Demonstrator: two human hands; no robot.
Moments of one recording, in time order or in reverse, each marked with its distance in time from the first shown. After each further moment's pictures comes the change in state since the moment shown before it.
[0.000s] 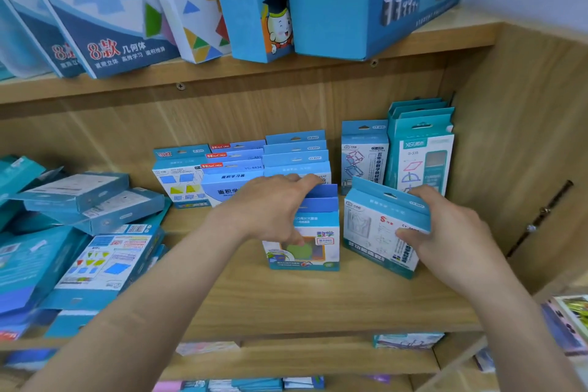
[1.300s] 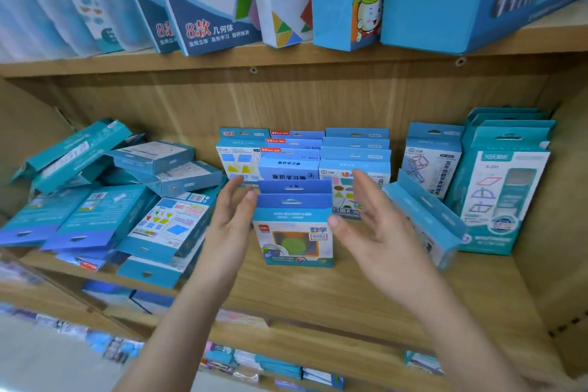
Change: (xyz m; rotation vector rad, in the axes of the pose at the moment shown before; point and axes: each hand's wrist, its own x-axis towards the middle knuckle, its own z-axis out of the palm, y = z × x) left_hand -0.103 -0.025 0.068 -1.429 0.823 -0.613; right_hand -0.005 -0.087 0.061 0.673 -0.278 -0.378
